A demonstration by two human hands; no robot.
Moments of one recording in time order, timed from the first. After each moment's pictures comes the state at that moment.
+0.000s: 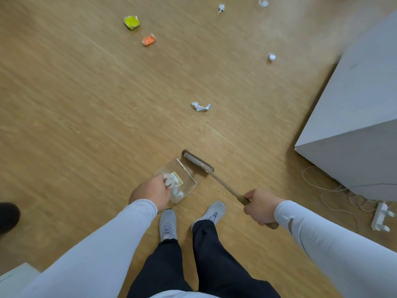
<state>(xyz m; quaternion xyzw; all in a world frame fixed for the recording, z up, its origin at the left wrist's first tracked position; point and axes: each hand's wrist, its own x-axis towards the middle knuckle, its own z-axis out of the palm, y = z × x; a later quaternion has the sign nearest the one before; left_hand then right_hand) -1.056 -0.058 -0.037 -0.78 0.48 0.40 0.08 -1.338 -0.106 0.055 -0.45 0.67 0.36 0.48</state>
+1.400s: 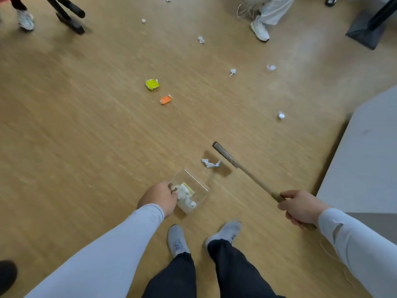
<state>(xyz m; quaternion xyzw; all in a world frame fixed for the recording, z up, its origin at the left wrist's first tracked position) -0.992 -0.318 0.022 -0.81 0.43 0.39 0.00 -1.333 -0.386 0.115 -0.43 0.77 0.17 0.43</state>
